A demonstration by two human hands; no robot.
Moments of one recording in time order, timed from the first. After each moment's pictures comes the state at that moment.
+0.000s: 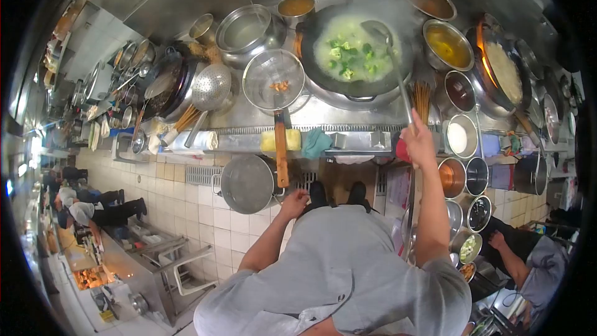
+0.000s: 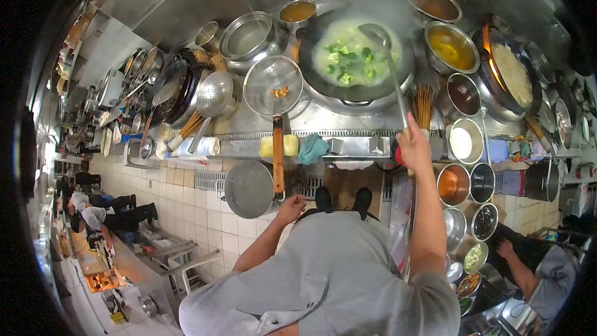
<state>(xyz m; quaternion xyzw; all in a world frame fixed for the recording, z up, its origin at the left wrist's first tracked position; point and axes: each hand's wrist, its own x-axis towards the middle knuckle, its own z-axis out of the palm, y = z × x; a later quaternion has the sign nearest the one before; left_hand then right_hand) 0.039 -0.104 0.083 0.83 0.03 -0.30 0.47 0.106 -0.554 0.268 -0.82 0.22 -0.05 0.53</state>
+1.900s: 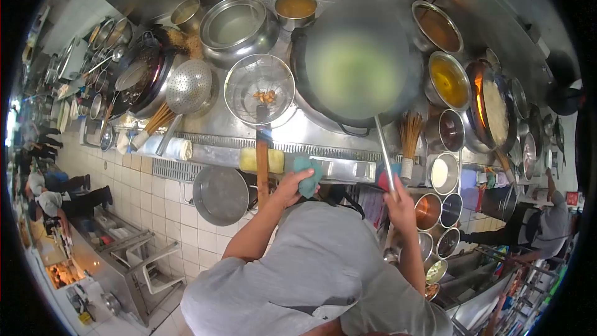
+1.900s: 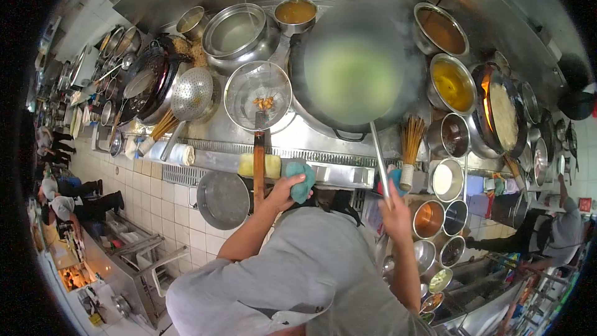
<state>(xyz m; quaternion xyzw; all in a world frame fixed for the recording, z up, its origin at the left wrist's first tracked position) 0.197 -0.208 0.186 0.40 0.17 -0.42 0.80 0.072 -0.523 0.301 -0.88 0.22 0.09 0.41</state>
